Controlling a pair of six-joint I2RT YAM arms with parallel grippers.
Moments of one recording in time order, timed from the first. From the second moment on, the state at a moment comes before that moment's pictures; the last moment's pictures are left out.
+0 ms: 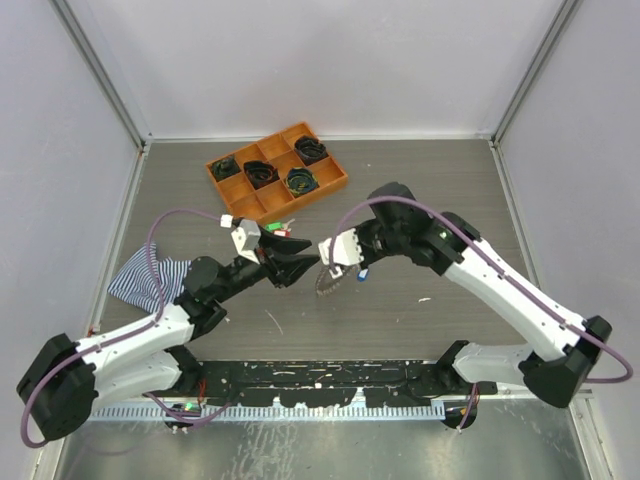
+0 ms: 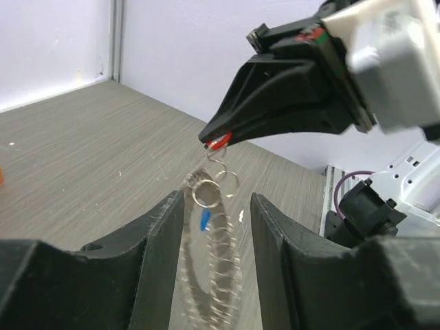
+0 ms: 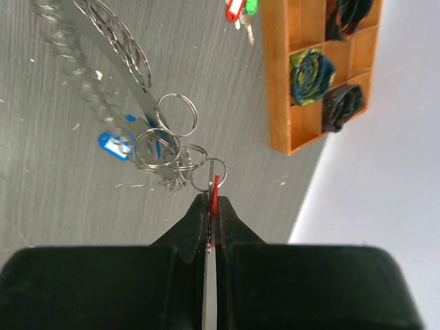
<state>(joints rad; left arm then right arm) -0.77 1.02 0.42 0.89 0.33 -0.34 0.76 1.17 1.26 -0.86 -0.17 -1.27</state>
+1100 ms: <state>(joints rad) -0.89 1.03 0.53 0.68 0.28 -0.12 0.53 1.53 1.66 -1.26 -0.39 -0.78</state>
